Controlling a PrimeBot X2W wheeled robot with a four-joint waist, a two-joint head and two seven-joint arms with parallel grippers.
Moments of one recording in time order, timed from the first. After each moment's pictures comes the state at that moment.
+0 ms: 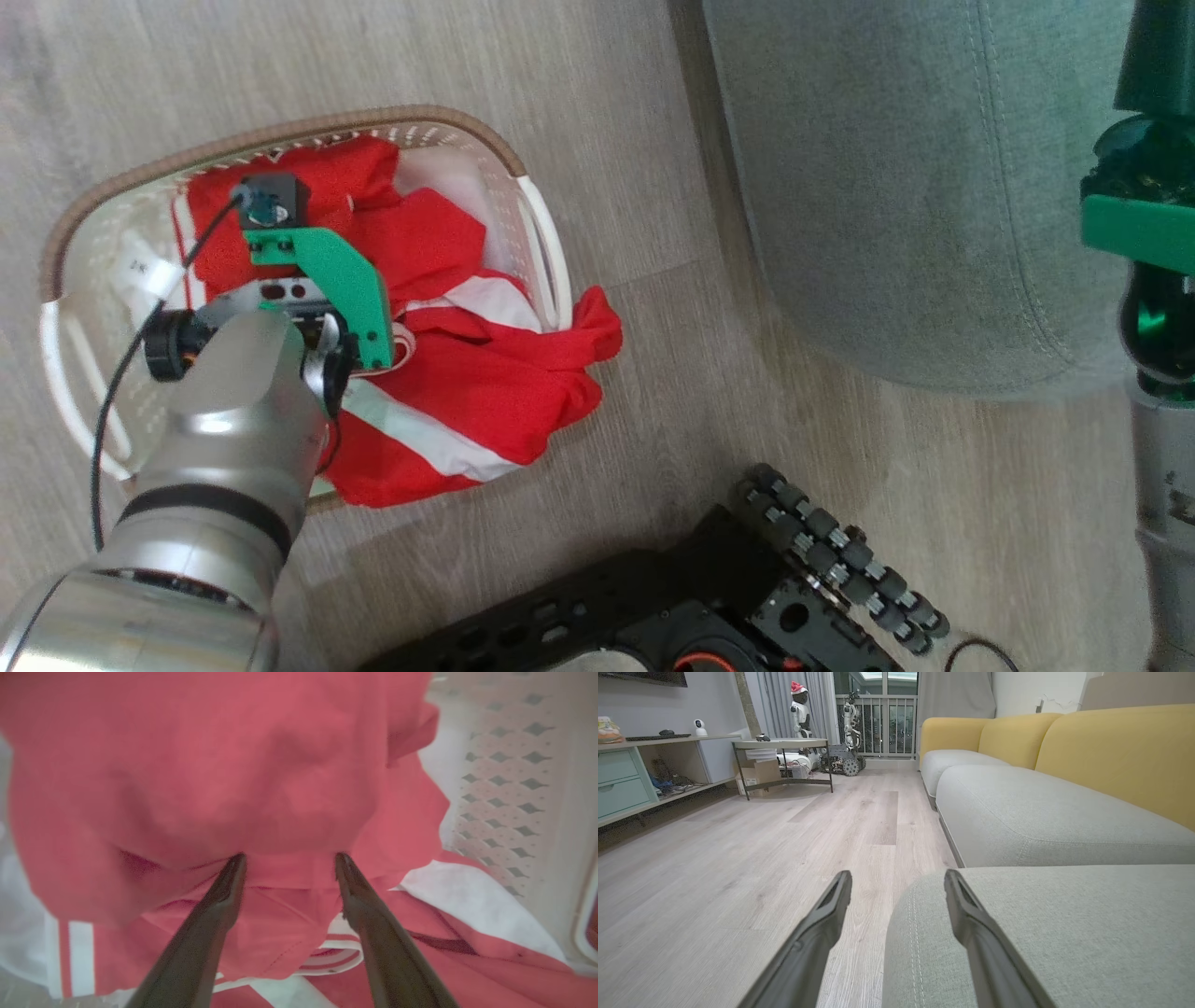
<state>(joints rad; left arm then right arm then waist) -0.94 0.06 -0.41 1.29 -0.41 0.05 0.13 -0.57 -0.24 0.04 -0.15 0.44 0.13 -0.26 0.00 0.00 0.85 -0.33</state>
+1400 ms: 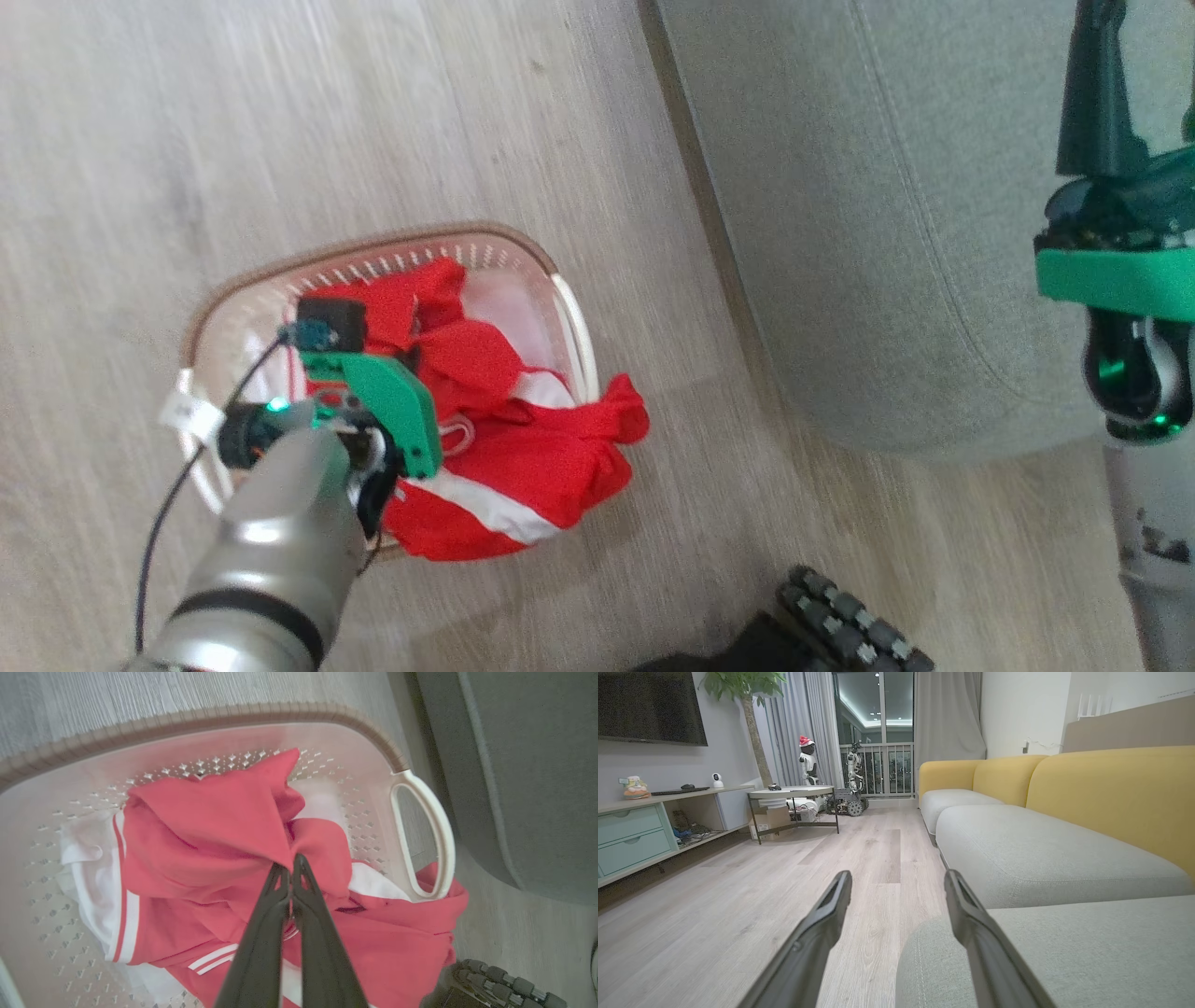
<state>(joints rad) -0.76 0.05 -0.51 1.25 -0.50 -0.10 -0.07 -0.49 -0.24 0.06 -0.09 0.44 0.13 -0.26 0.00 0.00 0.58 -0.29</state>
